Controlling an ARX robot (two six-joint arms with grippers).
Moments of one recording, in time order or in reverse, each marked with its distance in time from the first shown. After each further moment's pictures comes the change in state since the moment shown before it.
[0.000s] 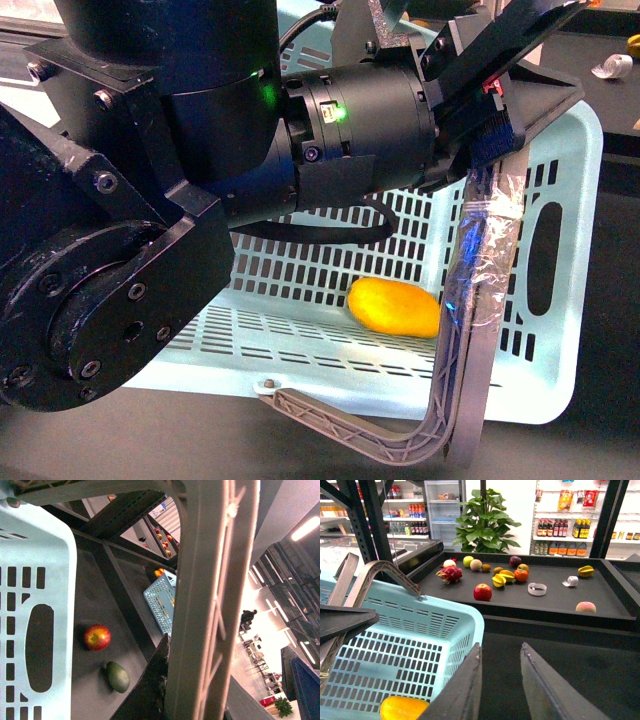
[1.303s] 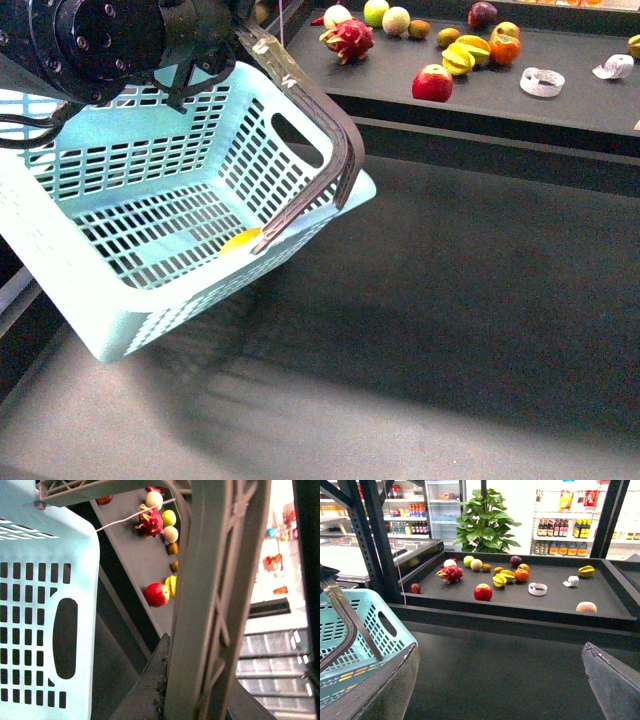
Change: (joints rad) left arm 0.305 0.138 0.465 -0.593 -0.756 -0.225; right arm 0.000 -0.002 0.000 -0.001 0.000 0.000
